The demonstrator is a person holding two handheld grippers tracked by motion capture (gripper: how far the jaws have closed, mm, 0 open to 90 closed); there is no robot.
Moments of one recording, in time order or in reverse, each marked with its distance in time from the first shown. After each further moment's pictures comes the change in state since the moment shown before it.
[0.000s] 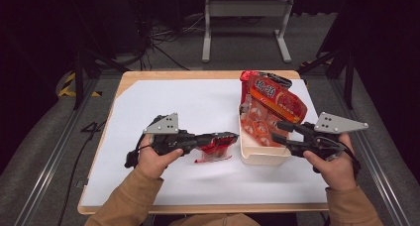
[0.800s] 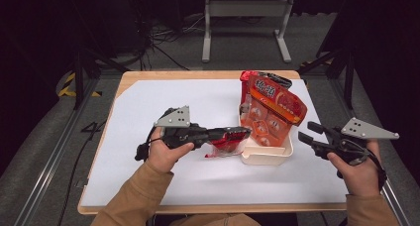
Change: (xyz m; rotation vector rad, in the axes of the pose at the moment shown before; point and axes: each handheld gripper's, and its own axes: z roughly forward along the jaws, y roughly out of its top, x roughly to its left) left arm 0.000 0.025 0.019 -0.041 -0.039 0.044; right arm -0.030 -0.029 -0.047 0.029 -0.227 0.048
